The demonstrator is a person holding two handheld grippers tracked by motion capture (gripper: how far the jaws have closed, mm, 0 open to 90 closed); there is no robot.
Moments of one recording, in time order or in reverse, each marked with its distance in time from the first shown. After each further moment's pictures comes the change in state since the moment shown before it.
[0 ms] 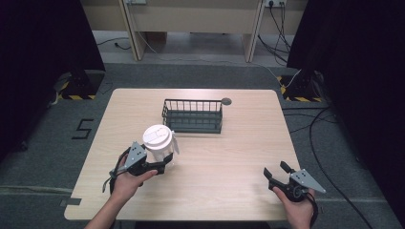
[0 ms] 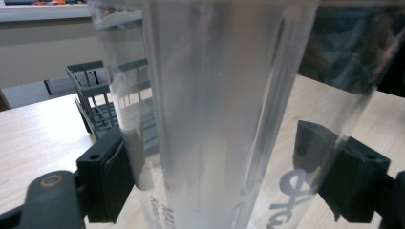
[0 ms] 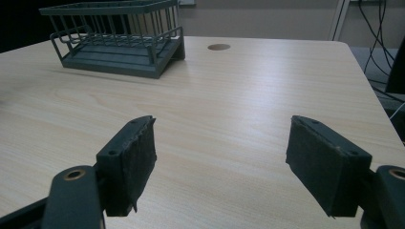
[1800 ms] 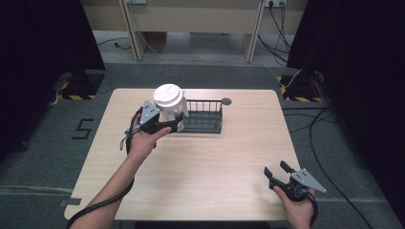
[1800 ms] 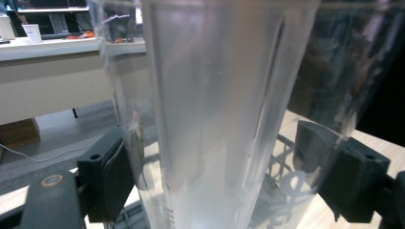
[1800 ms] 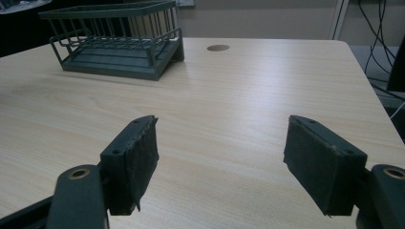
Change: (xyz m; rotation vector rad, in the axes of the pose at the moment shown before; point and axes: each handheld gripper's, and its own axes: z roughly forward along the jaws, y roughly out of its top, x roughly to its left) left arm 0.032 0.088 0.079 -0.068 0.097 0.010; right arm -0.002 0.000 0.001 -0.005 0.002 0.014
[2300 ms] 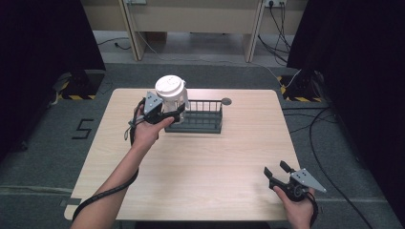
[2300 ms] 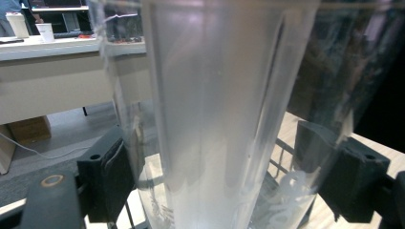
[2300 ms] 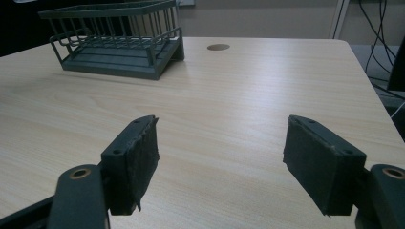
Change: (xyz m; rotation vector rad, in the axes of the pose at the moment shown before) left arm 0.008 0.012 0.023 0.012 0.040 -0.013; right arm 0.000 0.000 0.000 0.000 0.000 0.001
